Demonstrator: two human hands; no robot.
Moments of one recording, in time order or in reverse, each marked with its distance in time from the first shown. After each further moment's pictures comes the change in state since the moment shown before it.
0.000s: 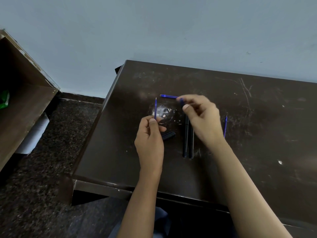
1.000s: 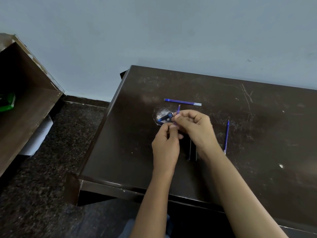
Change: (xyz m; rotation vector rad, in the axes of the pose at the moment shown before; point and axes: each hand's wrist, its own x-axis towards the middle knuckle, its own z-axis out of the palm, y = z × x) left_hand -0.010 0.005 0.011 0.043 -0.220 -0.096; right_hand -0.016 -0.019 0.018 0.432 -0.090 0.453
